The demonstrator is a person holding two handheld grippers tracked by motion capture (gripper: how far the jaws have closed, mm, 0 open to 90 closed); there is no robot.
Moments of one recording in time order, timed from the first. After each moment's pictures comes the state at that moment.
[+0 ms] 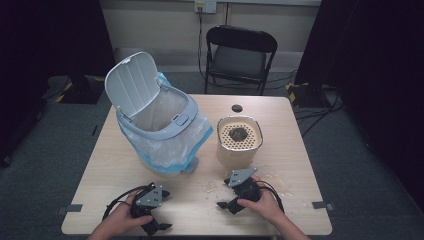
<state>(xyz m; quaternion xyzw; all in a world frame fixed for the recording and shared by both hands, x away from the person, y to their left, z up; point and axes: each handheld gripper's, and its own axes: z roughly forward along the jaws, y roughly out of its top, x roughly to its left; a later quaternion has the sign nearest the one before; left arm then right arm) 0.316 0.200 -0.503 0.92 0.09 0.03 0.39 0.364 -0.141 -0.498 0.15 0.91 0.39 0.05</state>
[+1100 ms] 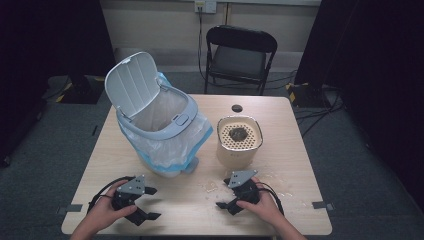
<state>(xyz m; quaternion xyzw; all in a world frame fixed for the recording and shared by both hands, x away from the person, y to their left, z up) 0.318 0.241 -0.464 0.90 0.18 0.00 0.40 0.361 -0.140 -0.501 0.15 0.91 0.39 0.07</state>
